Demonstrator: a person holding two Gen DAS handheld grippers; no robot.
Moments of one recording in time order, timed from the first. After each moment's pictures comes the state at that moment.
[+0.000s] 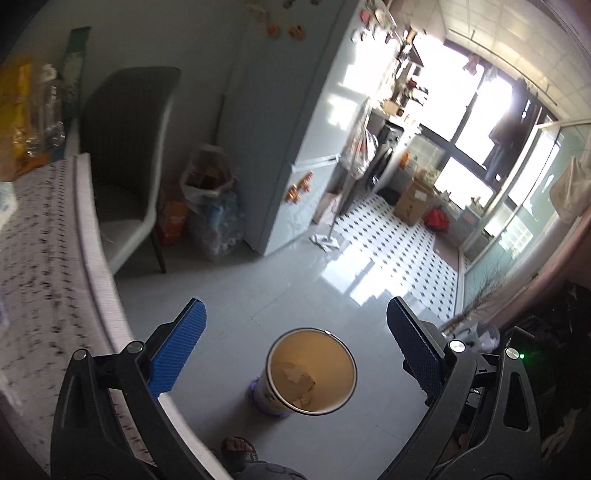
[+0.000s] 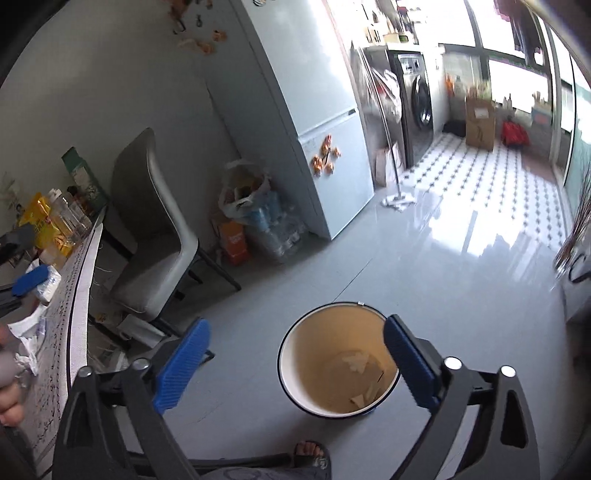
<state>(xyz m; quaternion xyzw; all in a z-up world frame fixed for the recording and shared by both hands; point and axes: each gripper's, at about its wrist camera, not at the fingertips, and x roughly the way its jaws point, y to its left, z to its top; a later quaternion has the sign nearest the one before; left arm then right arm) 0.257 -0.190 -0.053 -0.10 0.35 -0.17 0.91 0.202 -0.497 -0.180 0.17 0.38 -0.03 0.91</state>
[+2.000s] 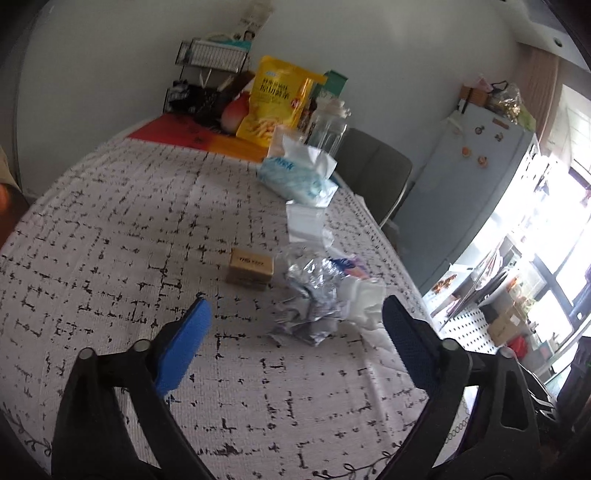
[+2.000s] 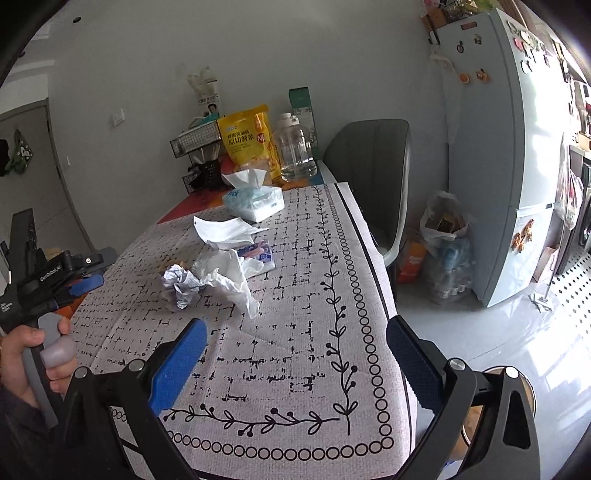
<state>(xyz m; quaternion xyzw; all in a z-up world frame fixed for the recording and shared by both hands) 0.056 0.160 -0.074 -0.23 0.27 0.11 0.93 0.129 -0.169 -0.088 0.02 0.31 0.29 0.91</state>
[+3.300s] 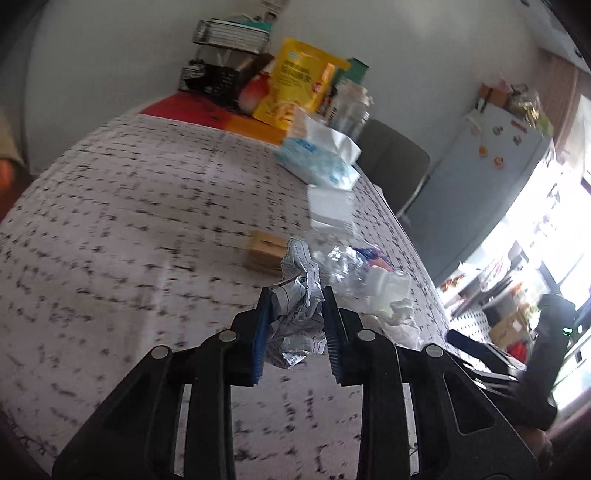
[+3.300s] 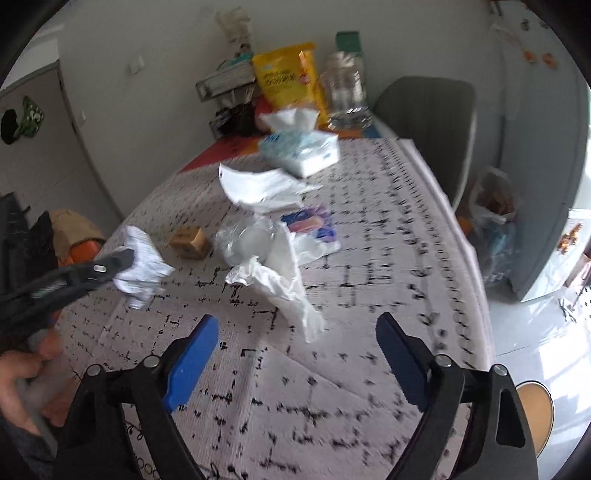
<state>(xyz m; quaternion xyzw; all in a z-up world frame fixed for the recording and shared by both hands) 0.054 0.176 -0.089 -0.26 0.29 0.13 0.91 0.192 -0.055 -0.126 -0.04 0.40 0.35 0.85</state>
